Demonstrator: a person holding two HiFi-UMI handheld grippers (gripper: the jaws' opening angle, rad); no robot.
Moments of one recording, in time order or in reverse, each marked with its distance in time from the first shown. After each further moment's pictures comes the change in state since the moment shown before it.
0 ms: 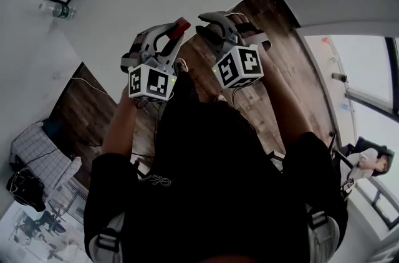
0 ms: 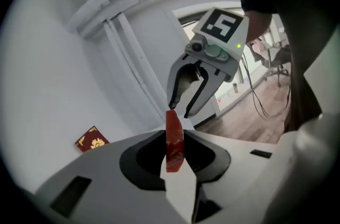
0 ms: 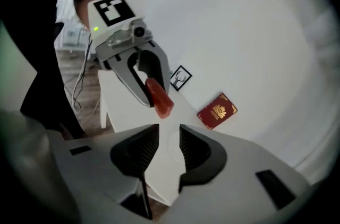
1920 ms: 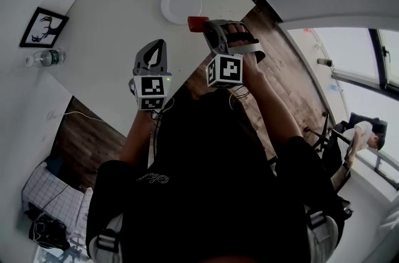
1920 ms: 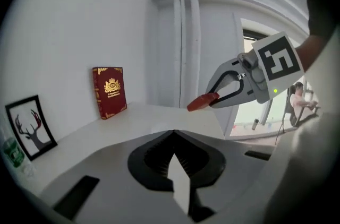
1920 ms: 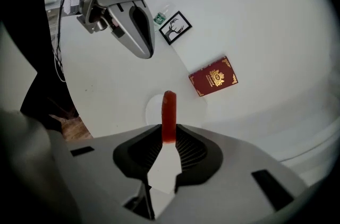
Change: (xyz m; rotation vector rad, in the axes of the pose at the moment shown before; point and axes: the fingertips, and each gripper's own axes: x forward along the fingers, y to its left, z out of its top) left arm 0.064 0.077 -0.121 -0.625 0.042 0.071; right arm 0.101 -0.048 -0.075 -0.124 0.506 -0.107
